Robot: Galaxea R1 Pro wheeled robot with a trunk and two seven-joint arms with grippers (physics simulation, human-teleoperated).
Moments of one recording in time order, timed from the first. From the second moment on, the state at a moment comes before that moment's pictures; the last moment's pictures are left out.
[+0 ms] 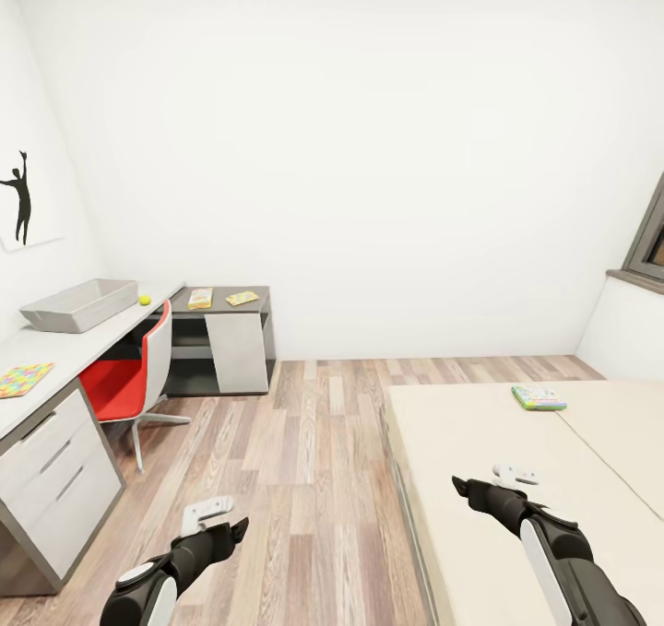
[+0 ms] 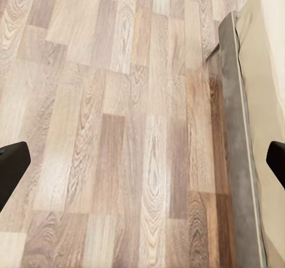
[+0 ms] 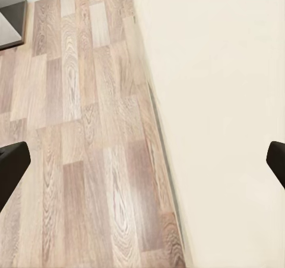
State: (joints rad) left arm -0.09 -0.07 0.13 -1.33 0.15 0.56 -0.08; right arm -0.28 -0.09 -0.17 -1.20 -0.17 0.56 0.11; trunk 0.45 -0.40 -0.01
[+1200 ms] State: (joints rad) left arm -0.09 -0.07 0.13 -1.33 0.15 0.56 -0.08; right arm -0.28 -0.09 -0.17 -1.20 -0.17 0.56 0.11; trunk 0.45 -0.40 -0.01
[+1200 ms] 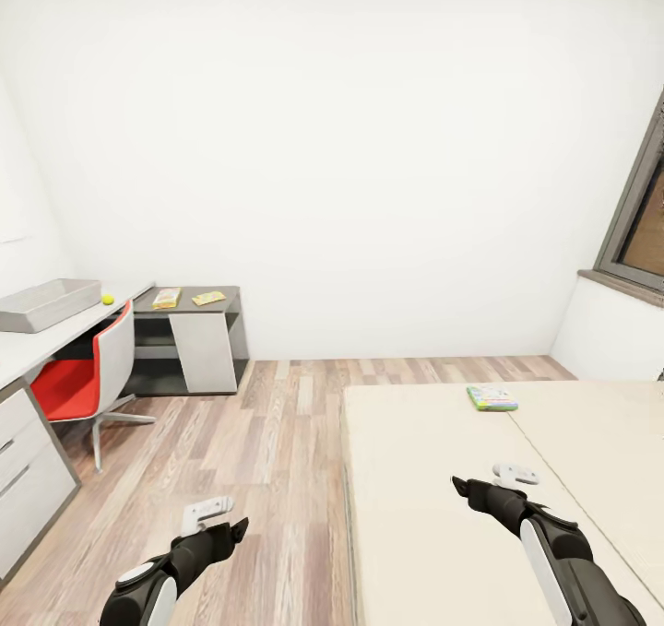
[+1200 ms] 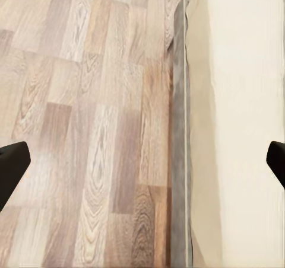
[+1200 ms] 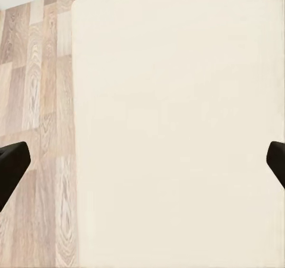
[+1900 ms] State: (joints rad) left arm -0.09 -0.07 0.13 -1.33 0.15 0.56 -0.08; right arm -0.28 -0.09 -0.17 -1.20 -0.17 0.56 0.11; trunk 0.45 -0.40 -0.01
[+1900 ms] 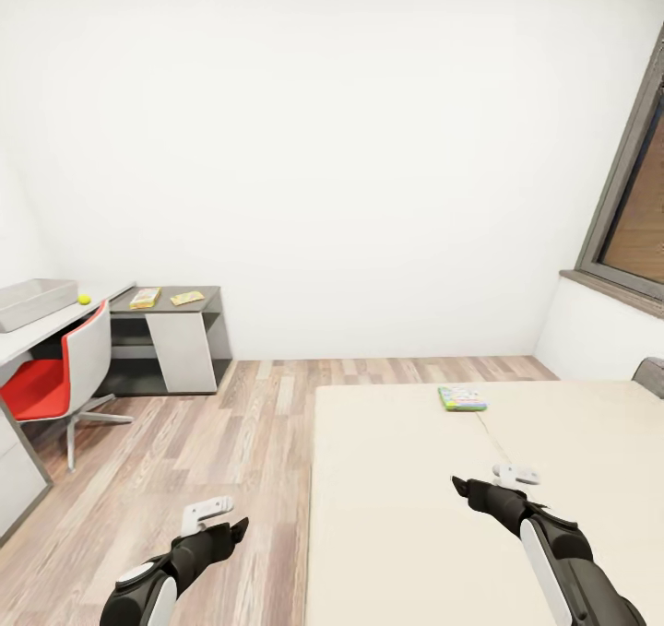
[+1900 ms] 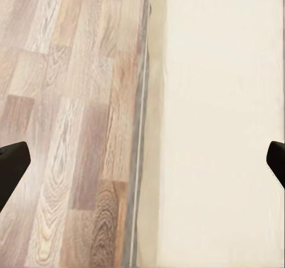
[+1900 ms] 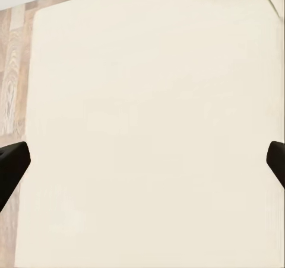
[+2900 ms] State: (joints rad) left arm -0.09 -0.07 0.13 -1.33 0.15 0.56 -0.08; right arm -0.28 -0.09 -0.17 -1.20 -0.17 0.56 0.11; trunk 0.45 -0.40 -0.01
